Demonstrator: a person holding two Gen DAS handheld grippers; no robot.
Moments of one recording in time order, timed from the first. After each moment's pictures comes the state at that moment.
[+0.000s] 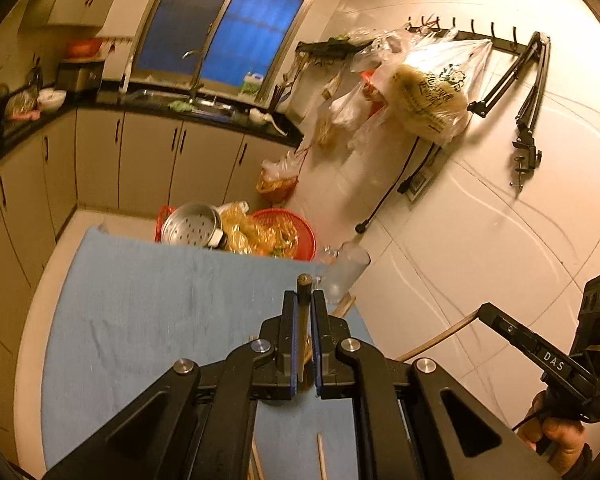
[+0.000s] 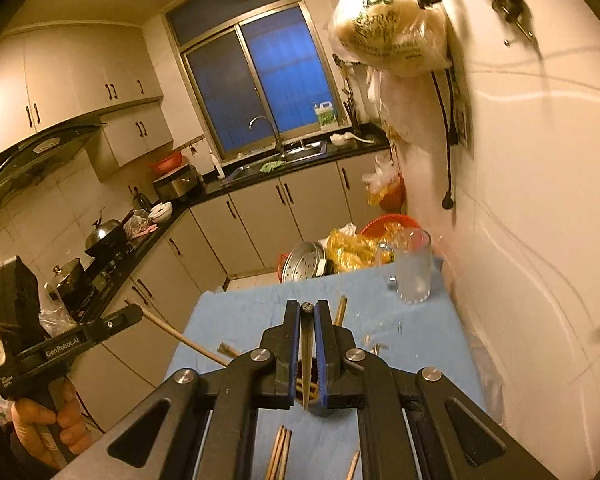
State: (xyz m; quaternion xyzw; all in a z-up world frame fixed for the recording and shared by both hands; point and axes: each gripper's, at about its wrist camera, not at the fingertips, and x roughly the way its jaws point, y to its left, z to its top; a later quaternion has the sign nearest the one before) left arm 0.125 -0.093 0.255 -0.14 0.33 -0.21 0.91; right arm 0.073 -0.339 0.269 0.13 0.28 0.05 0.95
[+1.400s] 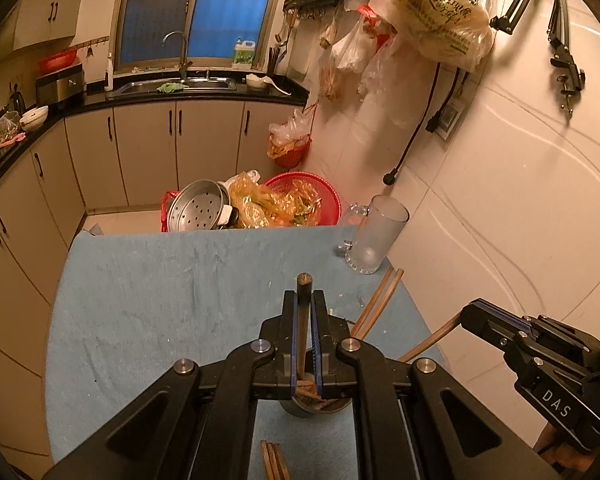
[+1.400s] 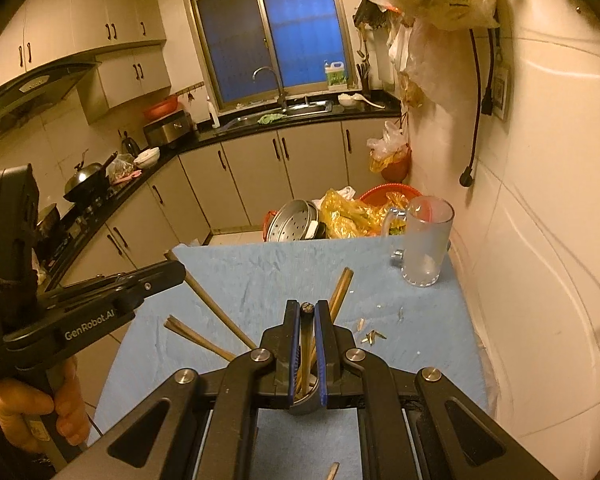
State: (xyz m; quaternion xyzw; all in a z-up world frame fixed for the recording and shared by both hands) left arm 0.190 -0.161 0.189 -0.04 0.39 -0.19 0.90; right arm 0.147 -0.311 0.192 0.07 0.35 0.06 0.93
